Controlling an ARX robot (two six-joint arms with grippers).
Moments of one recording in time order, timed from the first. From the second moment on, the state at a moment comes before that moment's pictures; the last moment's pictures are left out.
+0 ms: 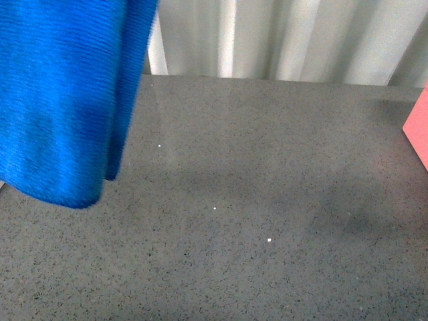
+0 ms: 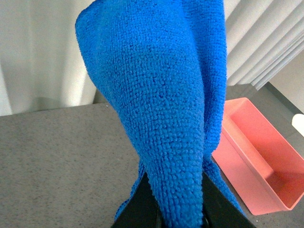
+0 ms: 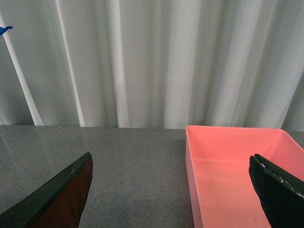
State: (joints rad) left arm -0.20 1.39 0.87 0.30 0.44 -0.24; right arm 0.00 0.00 0.02 0.00 0.00 -0.01
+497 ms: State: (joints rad) left arm -0.24 1.40 0.87 0.30 0.41 -0.26; right arm 0.02 1.09 0.38 0.39 -0.84 0.23
